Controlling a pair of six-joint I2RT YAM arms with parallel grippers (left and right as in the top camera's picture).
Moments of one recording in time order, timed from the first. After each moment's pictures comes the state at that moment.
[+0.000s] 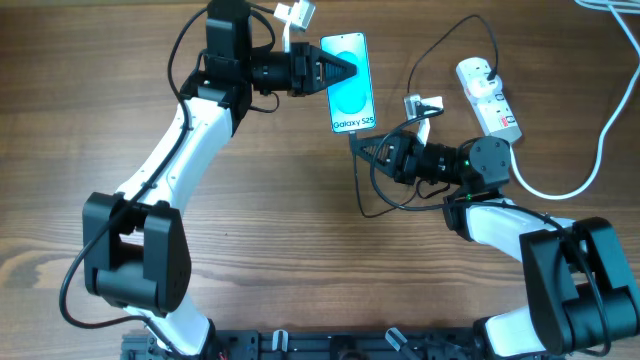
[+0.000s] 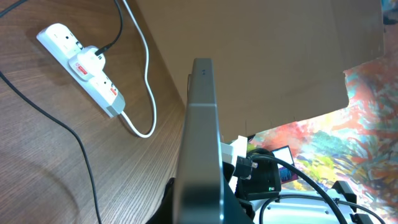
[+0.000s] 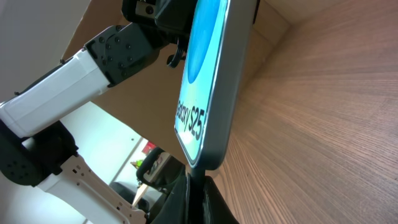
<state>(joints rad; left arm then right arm) -0.24 1.84 1.41 0.03 1.24 -0.76 0.22 1.65 0.54 1.32 -1.14 1.12</state>
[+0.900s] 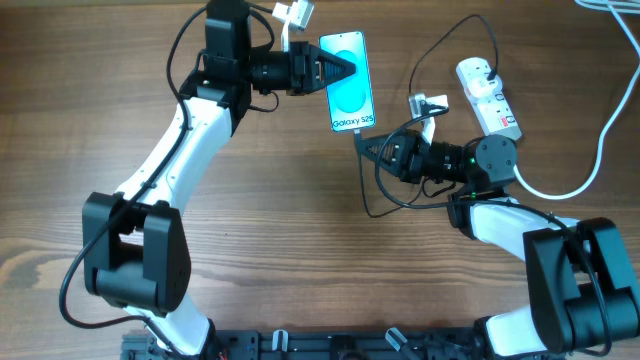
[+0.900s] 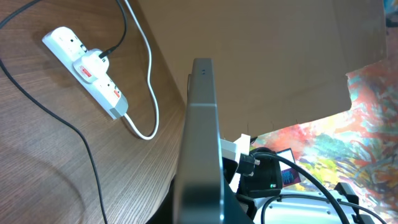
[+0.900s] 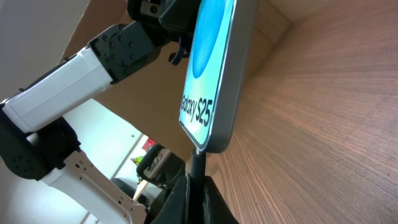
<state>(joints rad) -0.24 1.84 1.41 0.03 1.23 -0.75 0.18 1.65 0.55 1.32 -1.19 1.12</state>
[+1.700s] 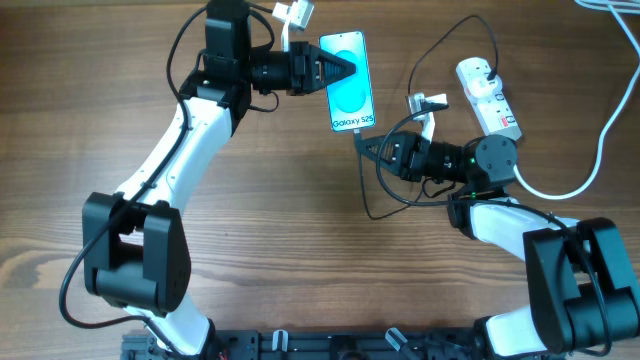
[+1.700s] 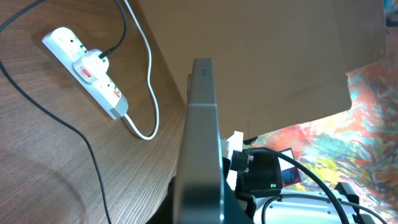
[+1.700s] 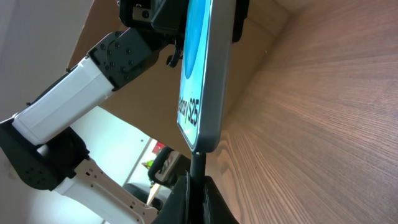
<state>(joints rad) -0.24 1.84 1.41 0.03 1.23 -0.75 0.18 1.65 0.55 1.32 -1.19 1.21</state>
